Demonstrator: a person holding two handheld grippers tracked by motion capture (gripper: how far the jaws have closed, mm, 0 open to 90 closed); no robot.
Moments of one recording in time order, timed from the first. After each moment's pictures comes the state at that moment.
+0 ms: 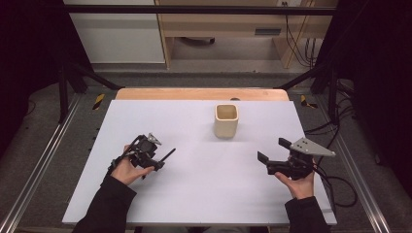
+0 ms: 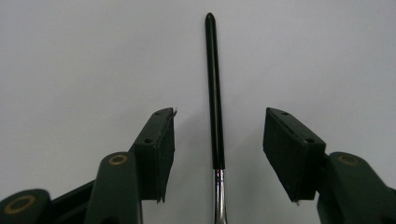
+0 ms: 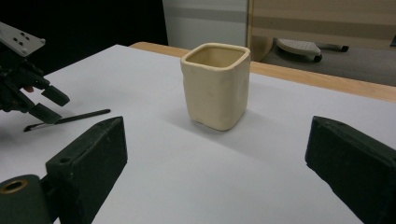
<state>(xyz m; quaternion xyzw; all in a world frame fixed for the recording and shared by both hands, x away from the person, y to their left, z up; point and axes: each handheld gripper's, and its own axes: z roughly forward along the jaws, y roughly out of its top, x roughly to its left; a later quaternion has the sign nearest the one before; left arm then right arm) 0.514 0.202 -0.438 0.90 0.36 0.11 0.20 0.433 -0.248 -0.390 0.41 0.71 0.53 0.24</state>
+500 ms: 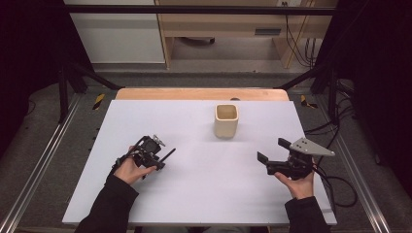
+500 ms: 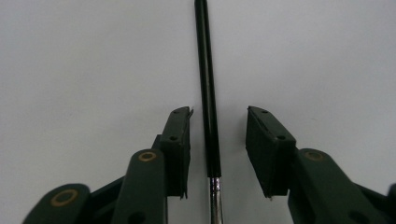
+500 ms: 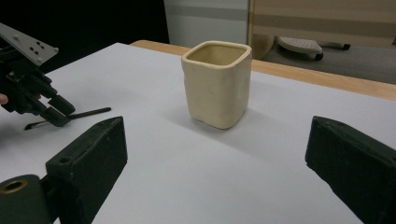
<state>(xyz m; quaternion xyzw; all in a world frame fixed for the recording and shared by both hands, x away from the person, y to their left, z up) 0.521 0.196 -0.449 0.91 0.36 0.08 0.18 0.434 -0.247 -0.391 0.41 0.71 0.53 0.24</state>
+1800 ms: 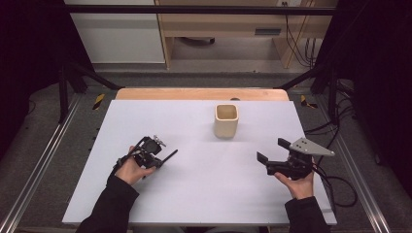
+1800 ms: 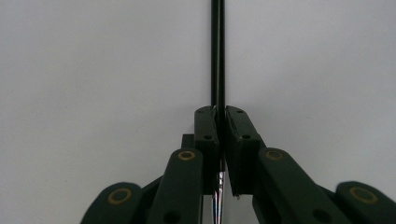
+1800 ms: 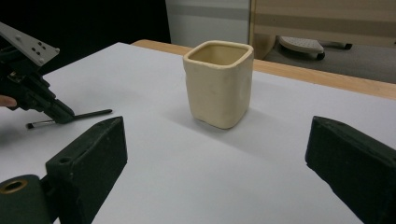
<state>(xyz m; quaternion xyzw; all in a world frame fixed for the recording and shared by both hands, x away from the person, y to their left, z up) 0.517 0.193 -0.446 0.91 0.37 0.08 0.17 0.433 -0.246 -0.390 0.41 0.71 0.53 0.23</state>
